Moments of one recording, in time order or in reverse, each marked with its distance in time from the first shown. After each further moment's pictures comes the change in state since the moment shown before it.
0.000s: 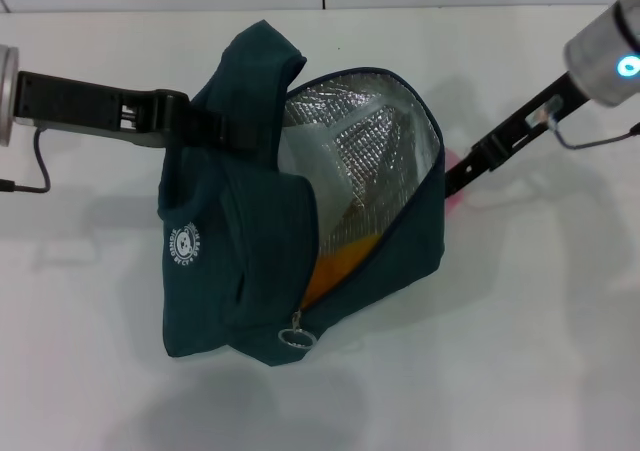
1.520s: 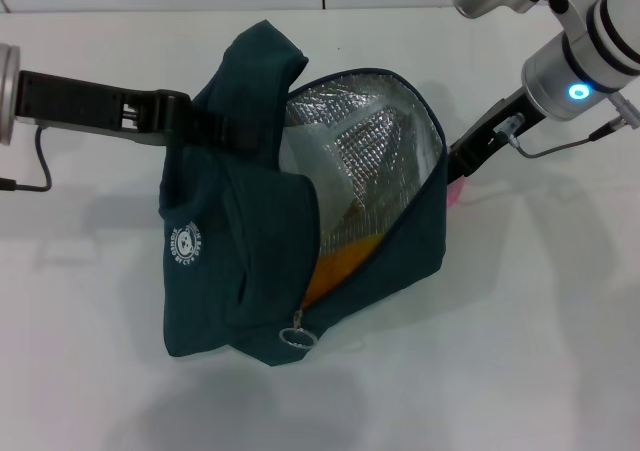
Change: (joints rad) left arm -0.003 0.000 0.001 0.000 0.000 0.000 0.017; right arm 0.001 0.022 -0.192 0.065 0.041 0.250 -0.030
